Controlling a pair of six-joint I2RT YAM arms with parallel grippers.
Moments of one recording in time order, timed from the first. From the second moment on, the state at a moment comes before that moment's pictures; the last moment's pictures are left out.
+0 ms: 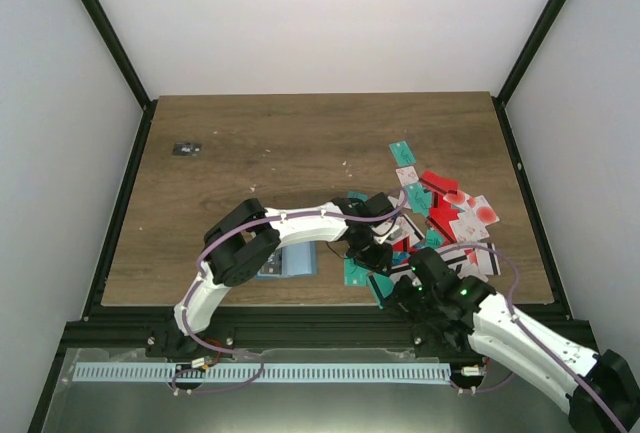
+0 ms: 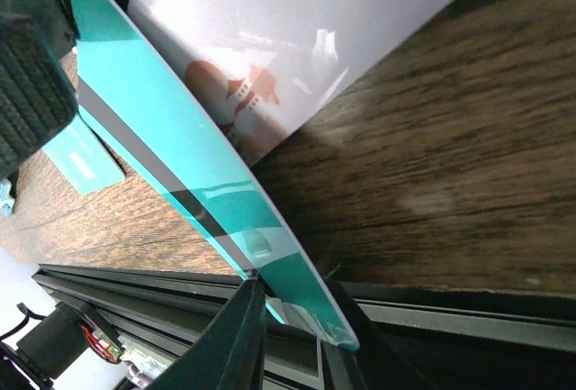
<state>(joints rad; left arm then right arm) -1.05 2.17 1.55 -0.61 0.50 -0.49 0.68 0.61 0.17 -0.61 -0.40 1.35</state>
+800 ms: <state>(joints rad) -1.05 2.16 1.55 -0.61 0.50 -0.53 0.68 0.58 0.24 -0.66 -0.40 1.32</state>
